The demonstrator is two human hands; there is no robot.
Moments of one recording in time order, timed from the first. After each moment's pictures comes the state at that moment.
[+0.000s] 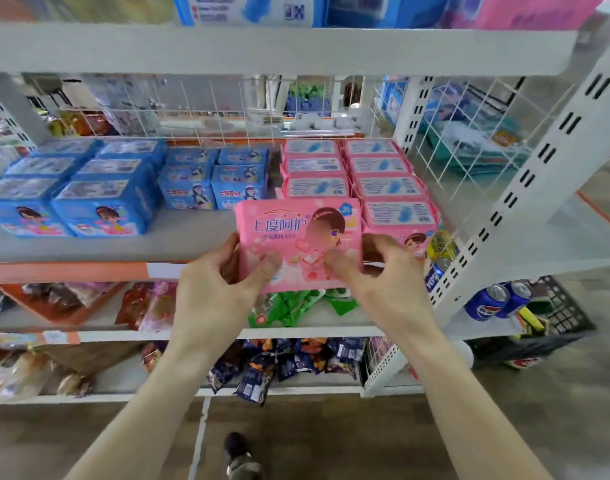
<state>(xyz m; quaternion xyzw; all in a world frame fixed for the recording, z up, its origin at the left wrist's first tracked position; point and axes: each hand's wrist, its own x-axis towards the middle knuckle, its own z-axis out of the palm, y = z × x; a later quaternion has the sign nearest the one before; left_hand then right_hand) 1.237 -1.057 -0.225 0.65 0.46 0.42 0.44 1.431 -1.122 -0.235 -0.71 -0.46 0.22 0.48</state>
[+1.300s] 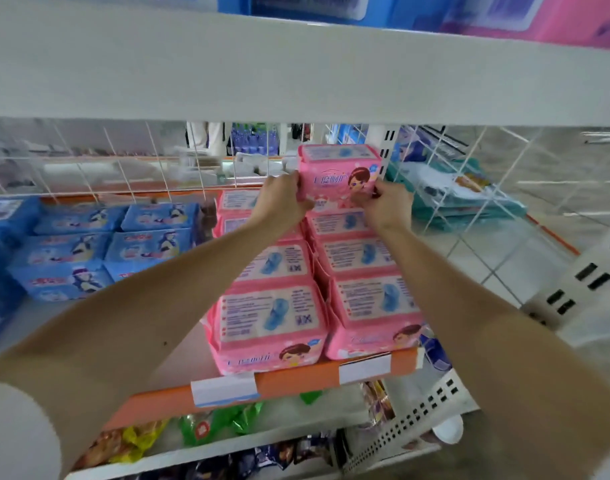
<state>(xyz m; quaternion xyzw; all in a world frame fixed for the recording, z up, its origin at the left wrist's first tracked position) 1.515 -0.764 -0.269 0.86 0.36 0.27 0.24 1.673 -0.870 -0.272 -0.79 -0.37 0.05 0.48</state>
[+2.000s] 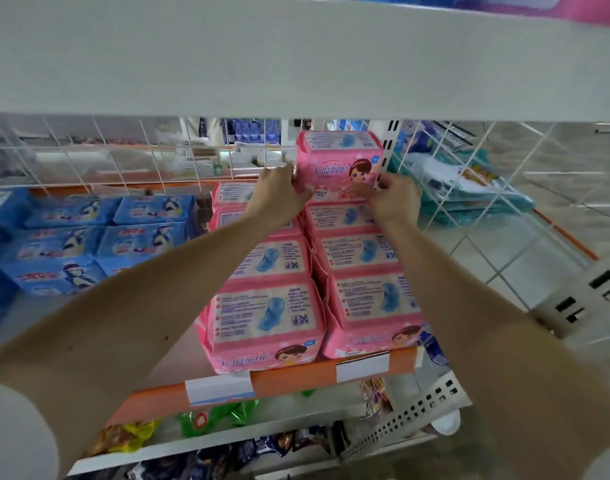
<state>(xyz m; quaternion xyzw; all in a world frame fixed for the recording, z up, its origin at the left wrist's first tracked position) 1.516 -0.756 -0.271 0.86 0.36 0.28 0.22 1.684 -0.863 -0.278 -0.83 -0.33 0.03 0.45</state>
